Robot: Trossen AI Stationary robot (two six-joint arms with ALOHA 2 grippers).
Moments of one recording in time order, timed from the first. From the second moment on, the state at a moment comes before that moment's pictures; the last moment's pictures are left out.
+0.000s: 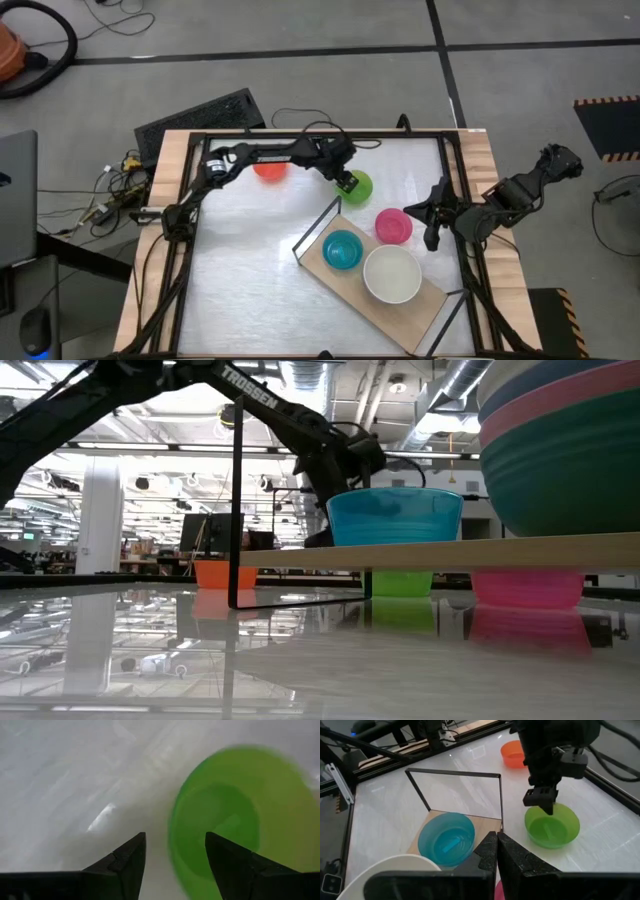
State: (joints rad) left arm 0.37 2.28 1.84 -0.57 0.03 -0.40; right arm 0.58 0.87 1.01 -0.86 0.73 0.75
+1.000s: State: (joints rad) left arm 0.38 2.22 2.36 -0.98 -0.07 -0.25; right arm 0.54 0.88 0.99 -1.18 0.65 1.09
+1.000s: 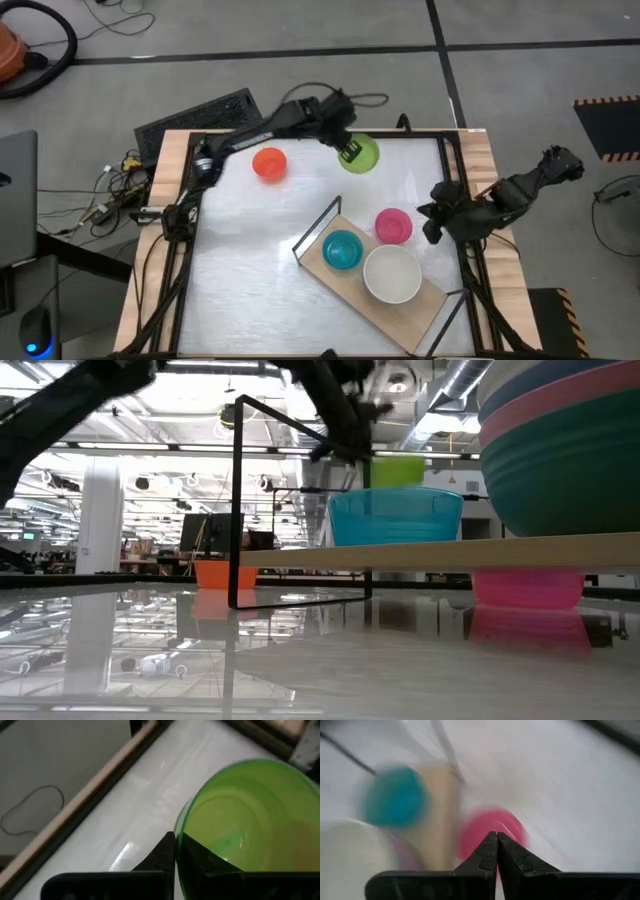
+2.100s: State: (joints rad) left arm 0.26 1.63 2.28 -1.21 -0.45 -0.29; right arm -0.30 1.58 0.92 -0.83 -0.22 0.39
